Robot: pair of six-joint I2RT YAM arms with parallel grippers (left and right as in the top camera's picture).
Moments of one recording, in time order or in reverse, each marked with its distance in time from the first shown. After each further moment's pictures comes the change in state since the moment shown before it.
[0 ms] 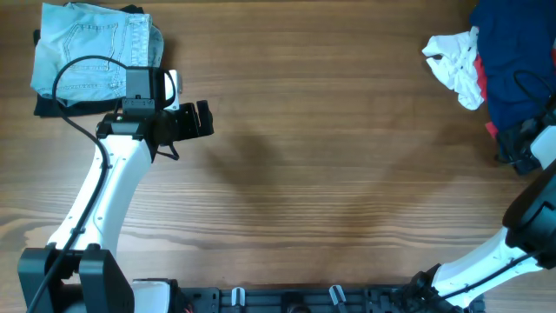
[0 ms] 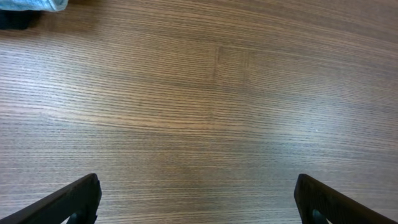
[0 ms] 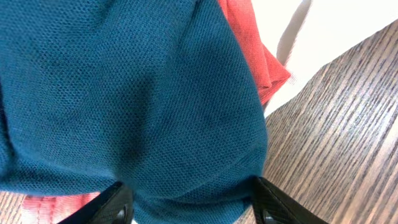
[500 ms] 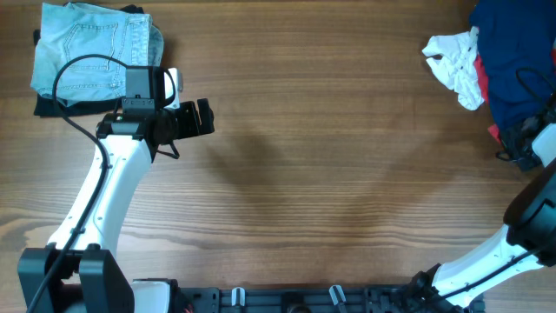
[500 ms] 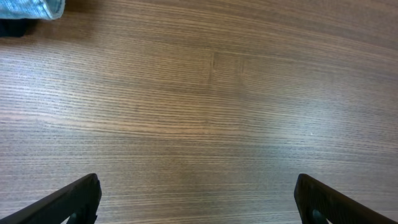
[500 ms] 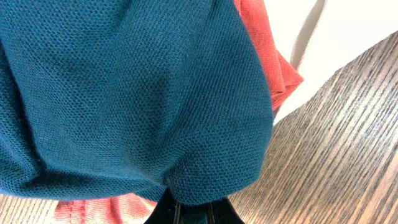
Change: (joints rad) left arm 0.000 0.000 0.000 0.019 0.011 0.000; right arm -0.001 0.016 0.023 -0.003 -0.012 0.010
